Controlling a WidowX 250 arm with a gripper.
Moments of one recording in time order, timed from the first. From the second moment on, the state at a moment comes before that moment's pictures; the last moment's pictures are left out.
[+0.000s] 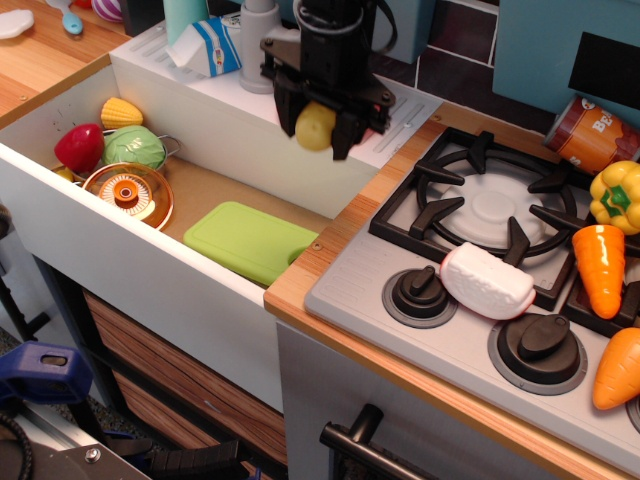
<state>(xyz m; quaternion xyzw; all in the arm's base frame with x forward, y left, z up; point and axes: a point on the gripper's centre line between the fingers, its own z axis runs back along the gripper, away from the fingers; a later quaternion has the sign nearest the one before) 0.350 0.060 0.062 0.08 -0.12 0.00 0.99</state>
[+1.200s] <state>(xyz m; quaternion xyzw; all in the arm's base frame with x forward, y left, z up) 0.416 0.109 0.042 0.07 -0.18 -0.16 0.97</state>
